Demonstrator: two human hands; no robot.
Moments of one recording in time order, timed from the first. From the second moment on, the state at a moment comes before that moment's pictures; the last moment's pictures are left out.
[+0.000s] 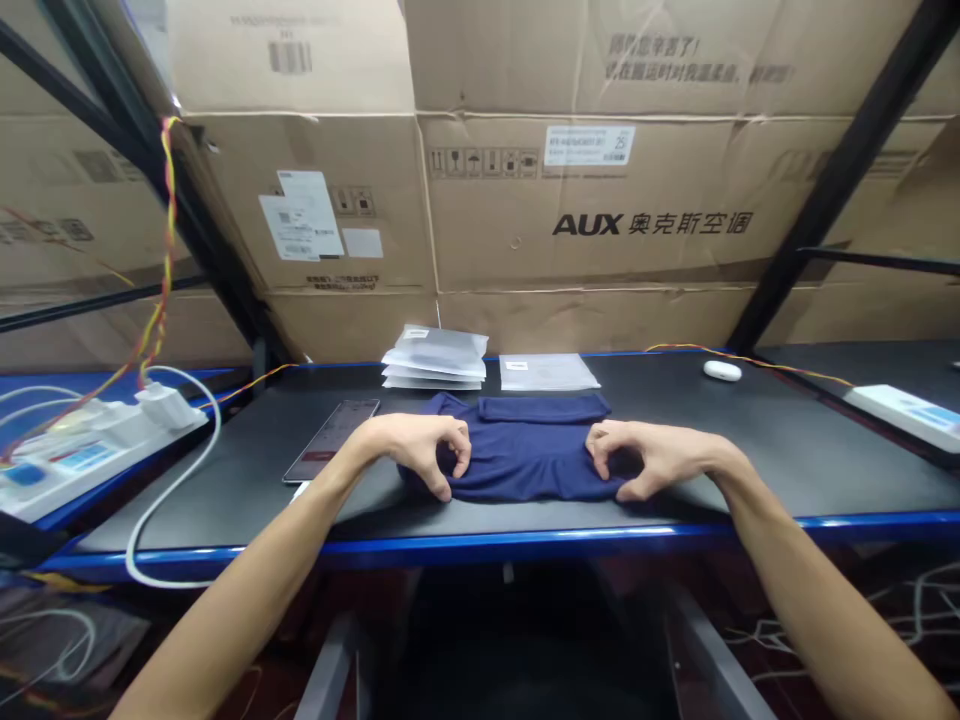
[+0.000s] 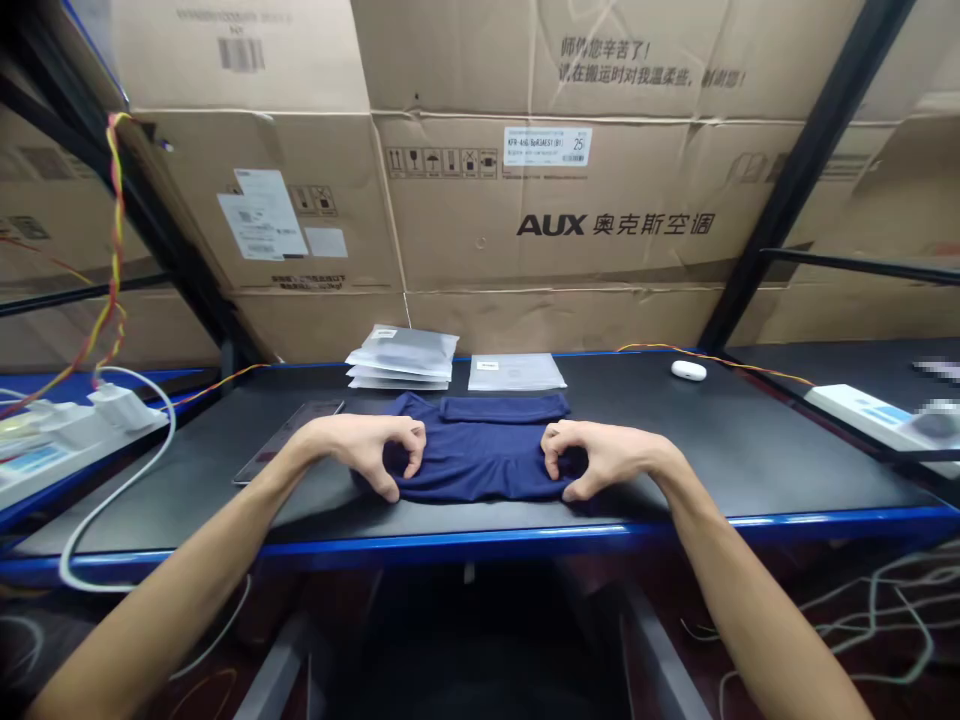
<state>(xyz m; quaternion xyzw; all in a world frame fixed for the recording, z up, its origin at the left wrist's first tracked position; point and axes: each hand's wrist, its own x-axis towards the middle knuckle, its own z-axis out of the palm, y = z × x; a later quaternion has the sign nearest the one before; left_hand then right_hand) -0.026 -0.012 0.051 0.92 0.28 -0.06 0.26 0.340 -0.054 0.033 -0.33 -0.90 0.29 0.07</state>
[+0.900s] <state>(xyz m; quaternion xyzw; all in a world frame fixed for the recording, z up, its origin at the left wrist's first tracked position) -0.037 0.026 0.028 0.84 0.53 0.09 0.00 0.360 -0.019 0.014 -0.66 -0.70 0.08 0.26</state>
